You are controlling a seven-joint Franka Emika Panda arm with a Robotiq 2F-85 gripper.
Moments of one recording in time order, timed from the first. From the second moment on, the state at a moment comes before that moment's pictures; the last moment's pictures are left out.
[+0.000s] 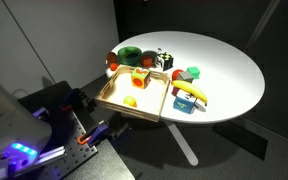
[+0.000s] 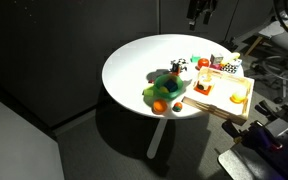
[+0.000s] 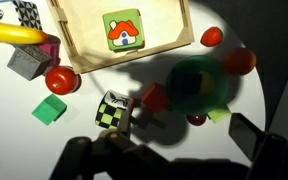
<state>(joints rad) 0.09 0.06 0.12 -2.00 0.01 2.07 -0.03</state>
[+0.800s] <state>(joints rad) 0.09 0.31 0.06 -1.82 -0.01 2.20 0.02</state>
